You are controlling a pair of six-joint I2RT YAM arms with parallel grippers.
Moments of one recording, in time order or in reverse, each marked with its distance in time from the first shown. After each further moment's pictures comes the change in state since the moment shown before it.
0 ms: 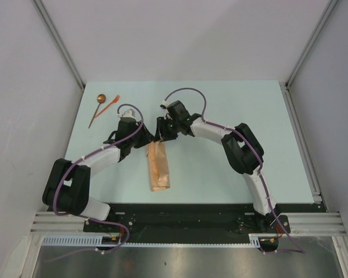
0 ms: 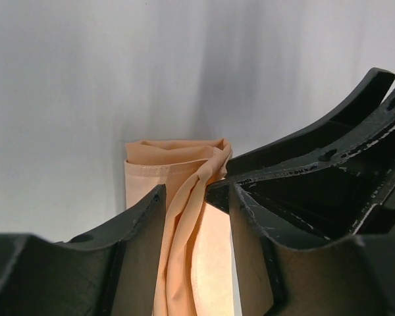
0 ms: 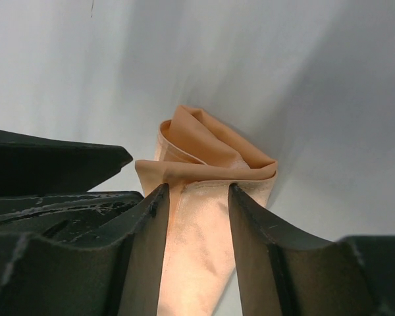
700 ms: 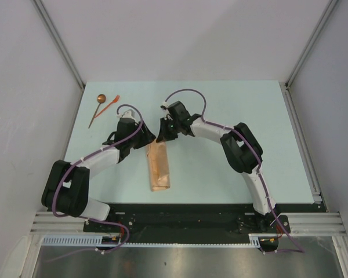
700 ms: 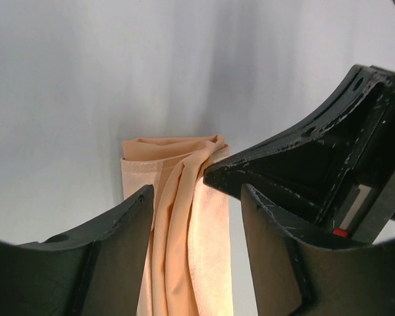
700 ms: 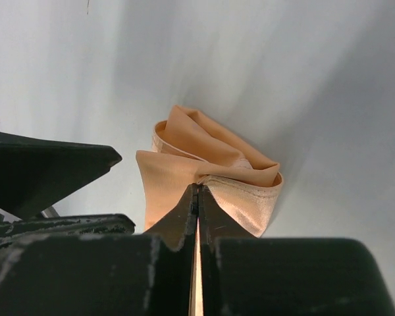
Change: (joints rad) left arm 0.003 -0.008 -0.016 0.025 0.014 -0.002; right arm -0.012 0.024 0.010 0.010 -0.025 0.007
